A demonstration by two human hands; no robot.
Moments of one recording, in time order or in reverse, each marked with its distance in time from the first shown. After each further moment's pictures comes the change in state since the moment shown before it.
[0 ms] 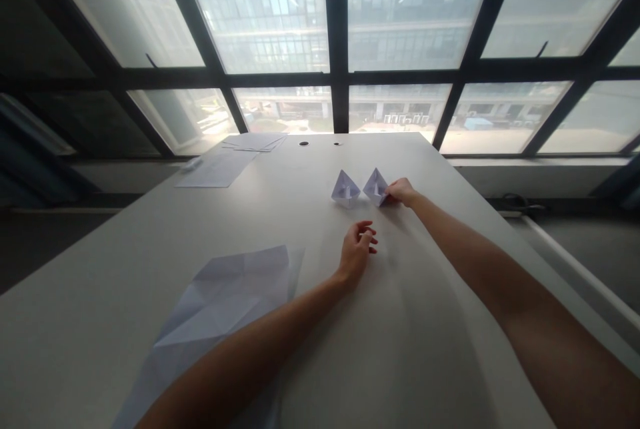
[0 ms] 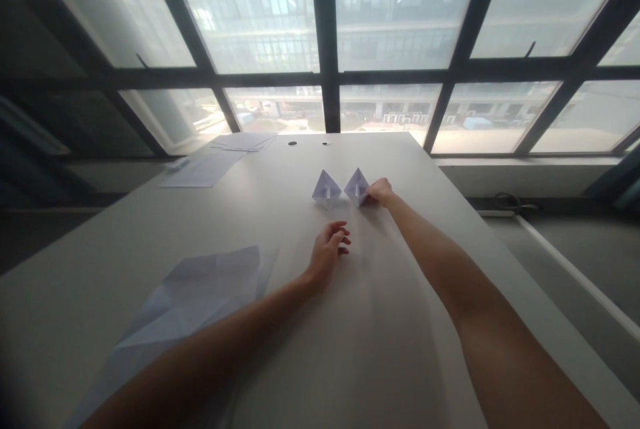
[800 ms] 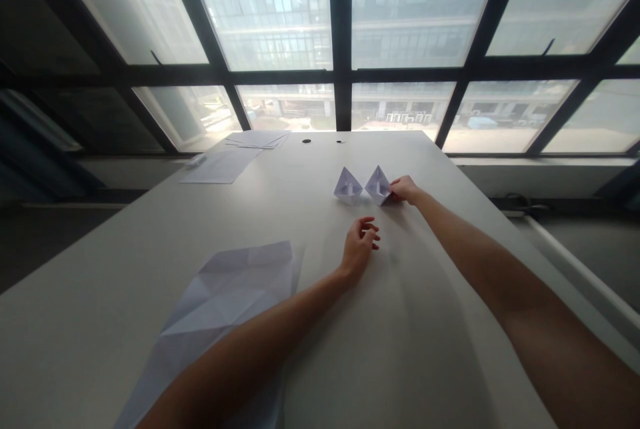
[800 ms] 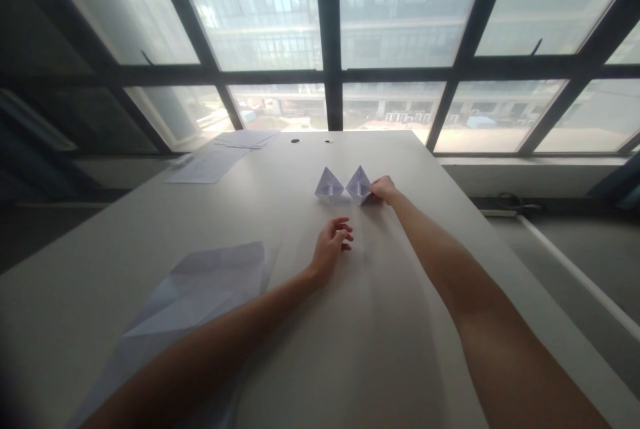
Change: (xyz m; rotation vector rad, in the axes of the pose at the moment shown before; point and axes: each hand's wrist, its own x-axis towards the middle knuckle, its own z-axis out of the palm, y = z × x) left_hand 0.001 -0.002 0.001 0.005 -0.004 0.021; right_hand -0.006 -0.005 -0.007 -0.039 -0.064 0.018
